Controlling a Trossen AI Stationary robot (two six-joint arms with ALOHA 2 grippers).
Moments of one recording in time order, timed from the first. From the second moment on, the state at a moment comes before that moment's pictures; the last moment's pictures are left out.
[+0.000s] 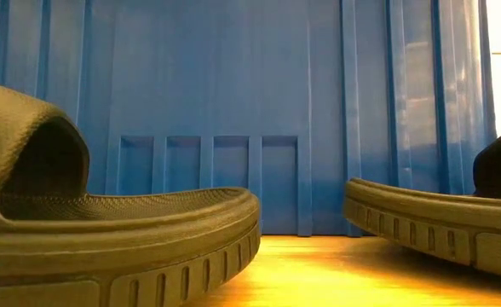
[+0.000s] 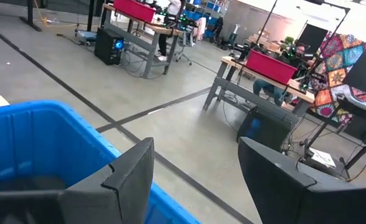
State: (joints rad) left arm 0.49 1.44 1.87 0.23 1.51 -0.28; right arm -0.31 1.27 1.30 -0.18 0.68 -0.22
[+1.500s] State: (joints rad) left arm 0.48 1.44 1.83 0.23 1.48 -0.28; right arm -0.31 1.26 1.30 -0.47 0.68 0.03
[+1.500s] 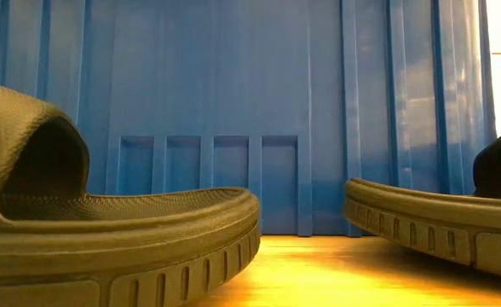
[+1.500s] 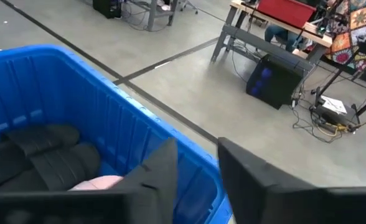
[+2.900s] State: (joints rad) left arm 0.48 1.52 1.82 -0.07 1.33 -0.38; right arm -0.31 1.22 1.30 -0.77 0.68 0.23
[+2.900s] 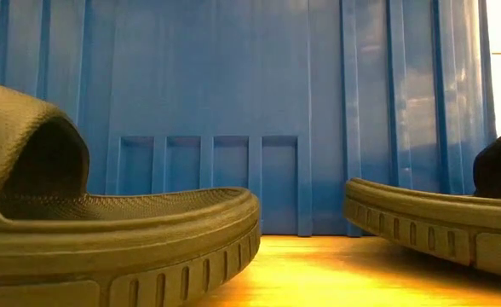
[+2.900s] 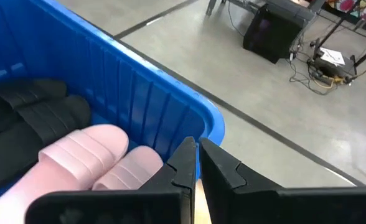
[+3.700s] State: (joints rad) left arm 0.48 1.58 1.46 -0.13 0.89 -0.71; right arm -0.39 1.07 1.30 -0.90 0.83 0.40
